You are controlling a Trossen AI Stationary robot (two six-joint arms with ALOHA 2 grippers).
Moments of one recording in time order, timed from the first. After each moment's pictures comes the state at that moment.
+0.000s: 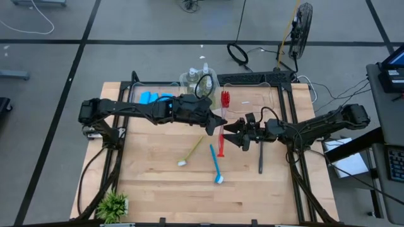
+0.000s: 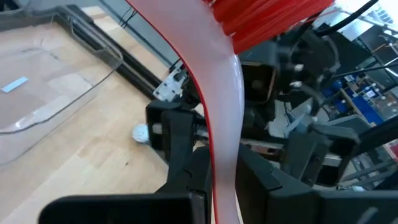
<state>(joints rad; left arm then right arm) 0.06 1.66 1.39 0.01 0.06 -0.71 0.12 1.17 0.49 0.76 0.16 0.72</state>
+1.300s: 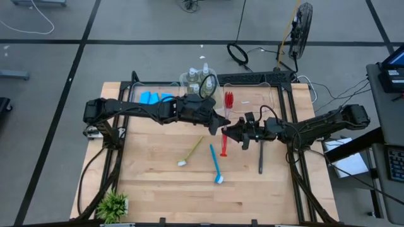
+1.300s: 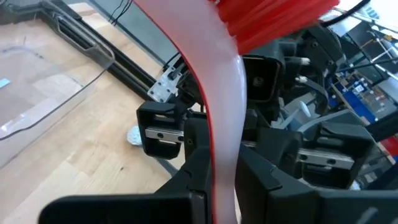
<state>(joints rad) 0.08 1.72 1.38 0.08 0.12 -0.69 0.10 1.17 0.48 0.75 0.14 0.74</state>
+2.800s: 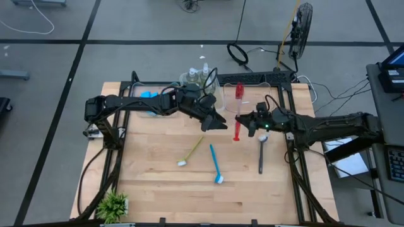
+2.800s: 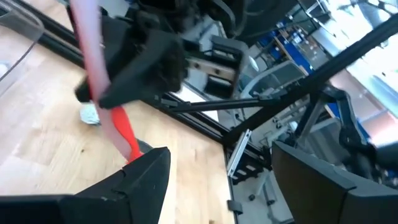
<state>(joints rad) 0.19 1.72 1.38 0.08 0.54 -0.60 -0.08 0.82 0.48 0.12 0.21 0.68</state>
